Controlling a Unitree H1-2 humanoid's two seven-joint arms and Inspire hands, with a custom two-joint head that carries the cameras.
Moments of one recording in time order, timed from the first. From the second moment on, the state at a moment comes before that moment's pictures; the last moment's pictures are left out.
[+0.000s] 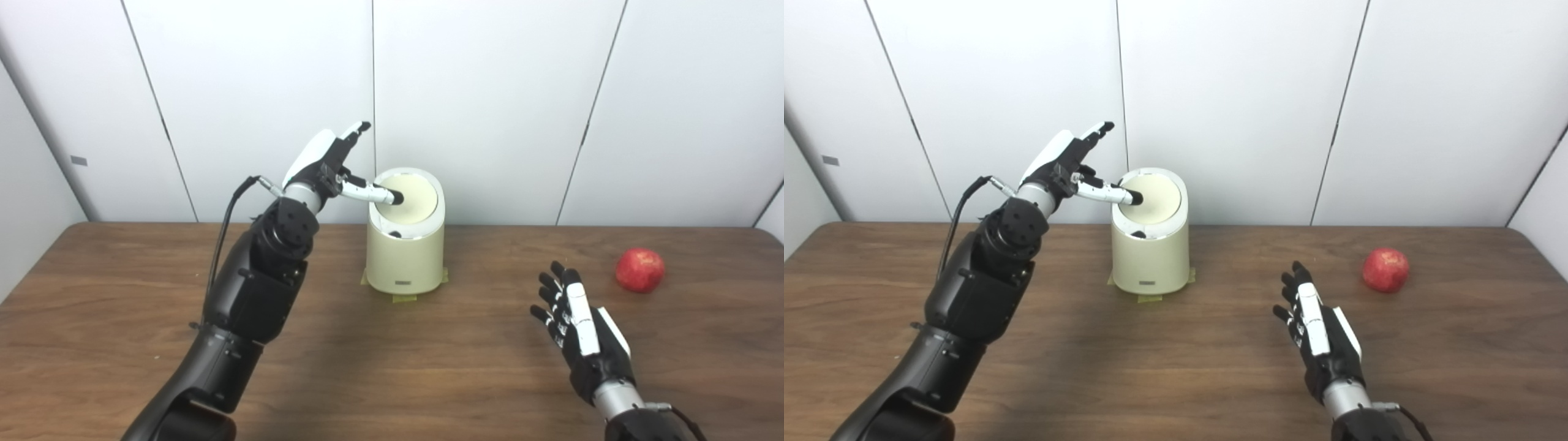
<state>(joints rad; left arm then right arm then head) -0.83 0.19 -0.24 0.31 0.53 0.41 -0.16 -0.09 -0.06 -0.06 -0.25 0.10 0.44 0.04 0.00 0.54</state>
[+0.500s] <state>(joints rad) -0.87 0.20 -0.33 0.42 0.62 0.30 -0.06 -0.09 -0.06 -0.06 -0.28 0.09 0.44 0.03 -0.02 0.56</state>
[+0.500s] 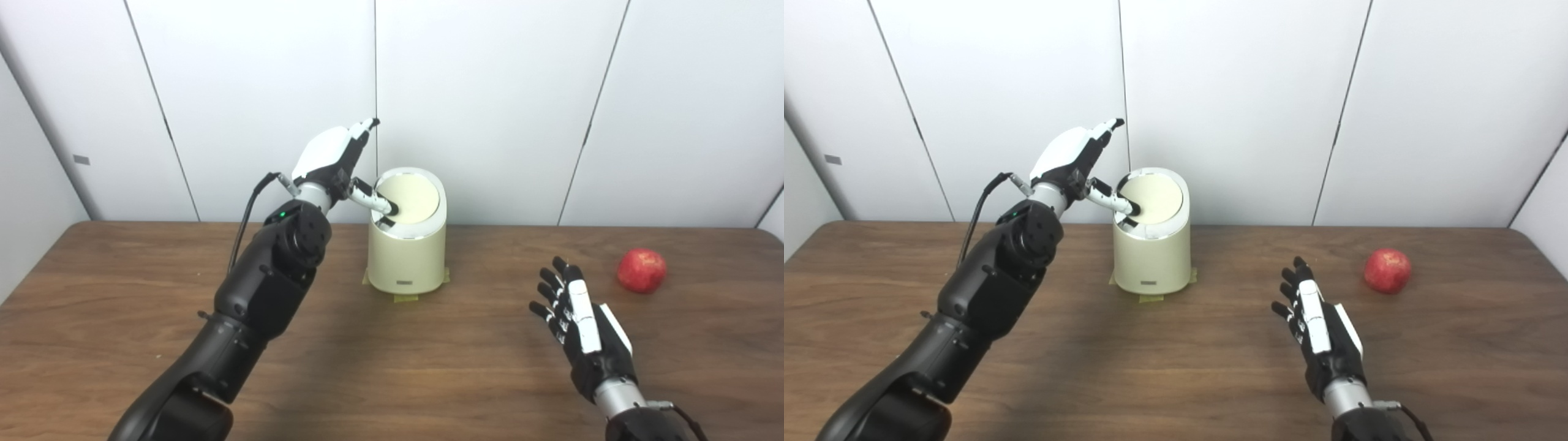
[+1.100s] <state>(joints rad) -0.92 0.19 -0.38 0.45 0.67 0.30 -0.08 -0.09 -0.05 -0.05 -0.30 0.11 0.45 0.03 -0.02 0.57</state>
